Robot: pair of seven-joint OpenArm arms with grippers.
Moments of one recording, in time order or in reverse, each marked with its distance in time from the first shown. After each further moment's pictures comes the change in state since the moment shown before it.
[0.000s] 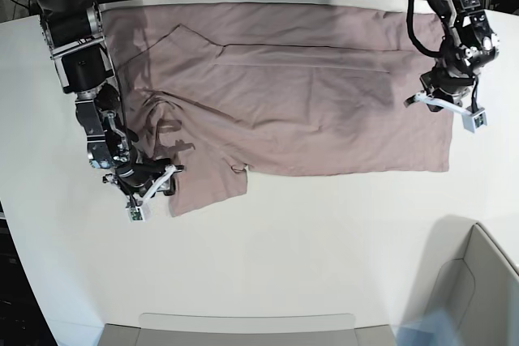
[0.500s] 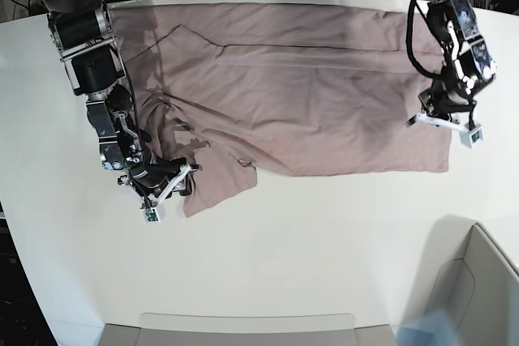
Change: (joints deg) left arm -10.6 -0.4 0.4 -13.3 0.0 -0.1 -0.4; right arm 0.0 -1.9 -0.4 0.3 0.6 0.5 -0.2
